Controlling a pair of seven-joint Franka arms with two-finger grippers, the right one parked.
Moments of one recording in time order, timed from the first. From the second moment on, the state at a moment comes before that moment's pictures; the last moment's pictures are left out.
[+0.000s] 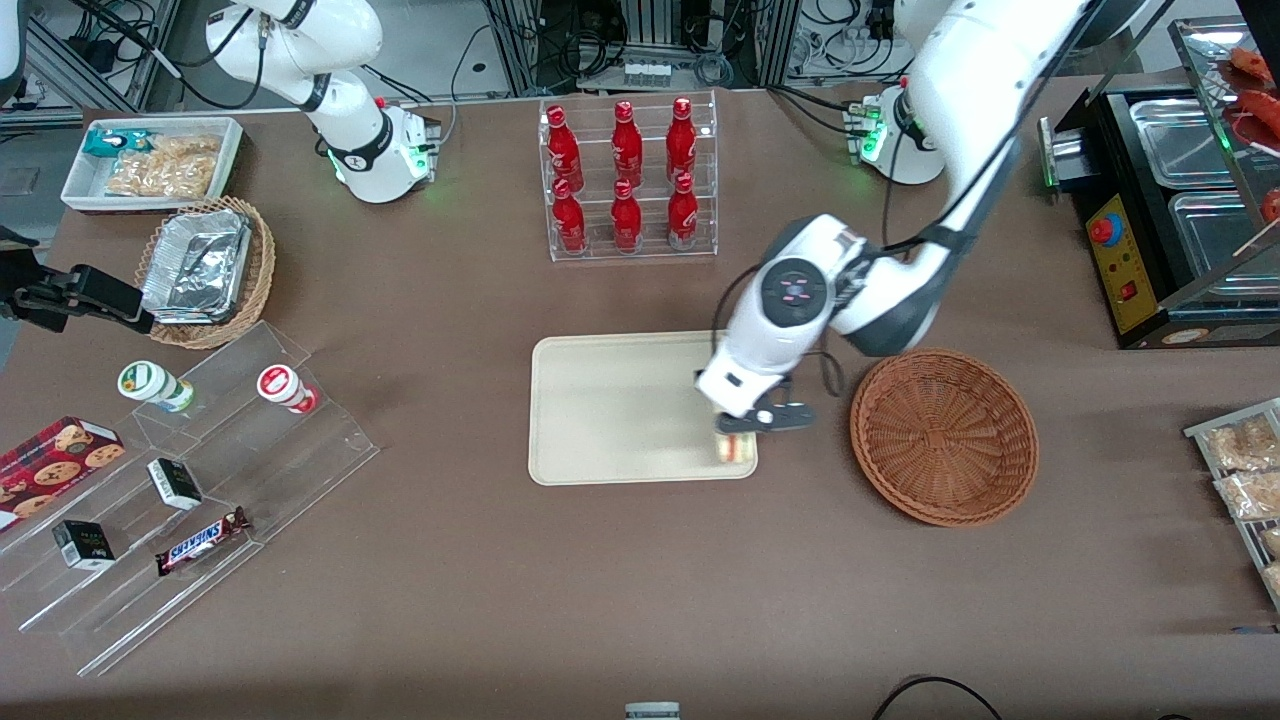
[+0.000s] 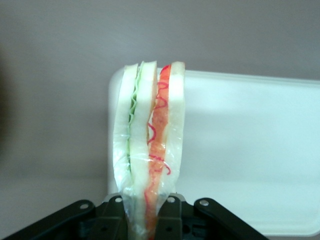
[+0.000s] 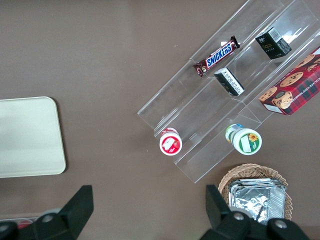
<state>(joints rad) -0.26 0.56 -0.46 -1.66 0.17 2.18 -0.81</state>
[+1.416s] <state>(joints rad) -0.44 0.80 -0.44 -1.45 0.33 2.16 -1.03</state>
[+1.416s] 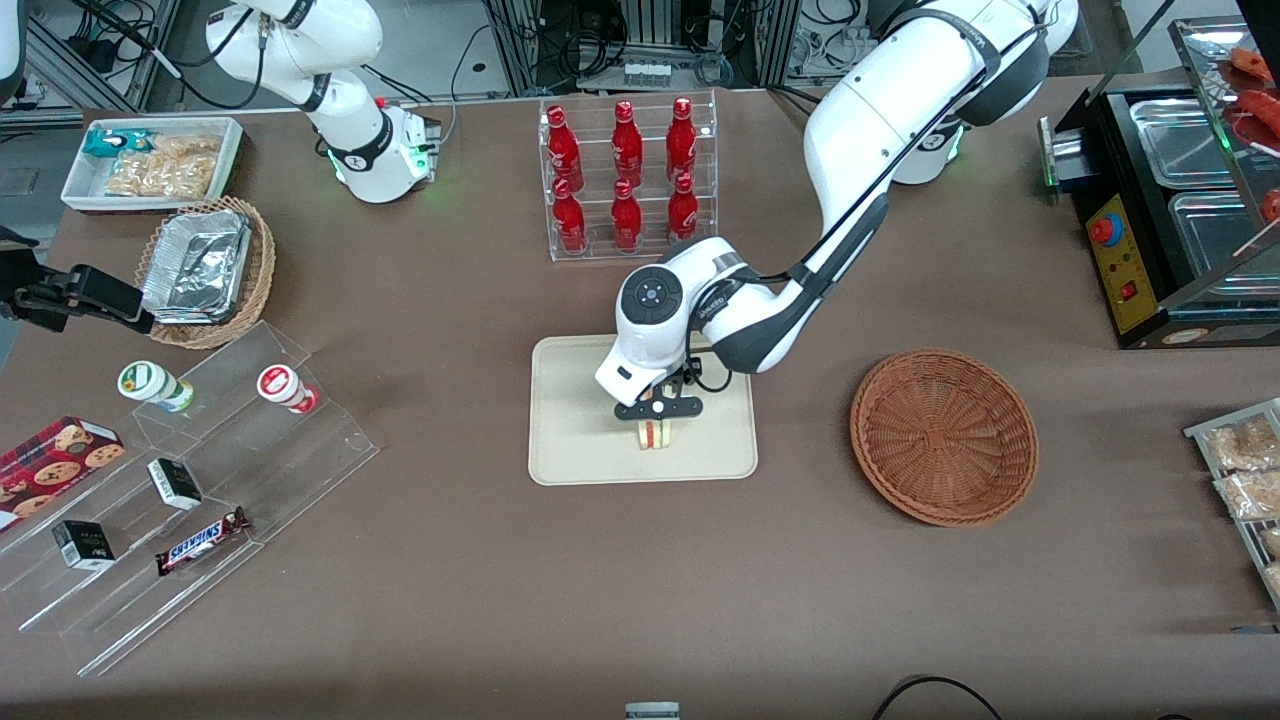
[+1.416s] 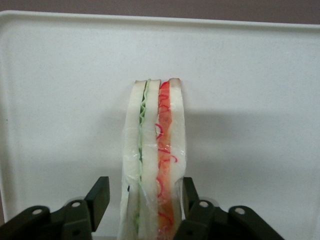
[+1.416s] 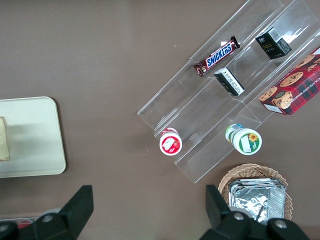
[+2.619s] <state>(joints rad) -0.14 0.42 -0.33 -1.46 0.21 1.83 -0.73</state>
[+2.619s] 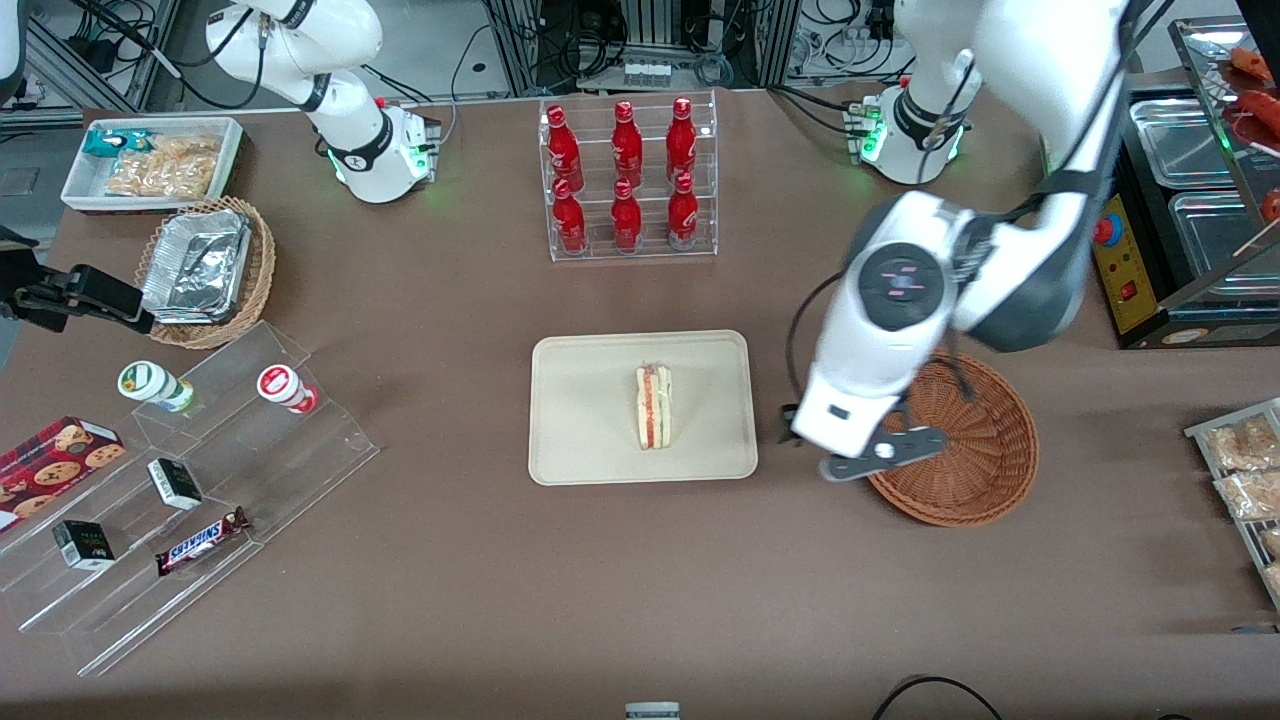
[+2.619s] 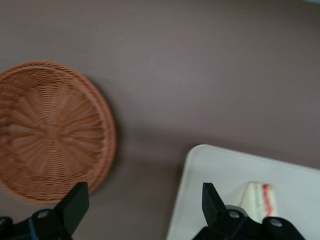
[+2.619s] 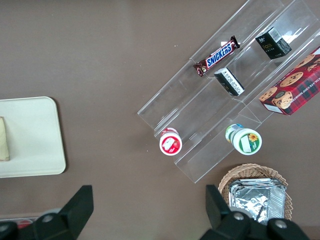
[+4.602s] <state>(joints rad) 0.25 -0.01 -0.36 -1.53 0.05 1.31 -0.31</state>
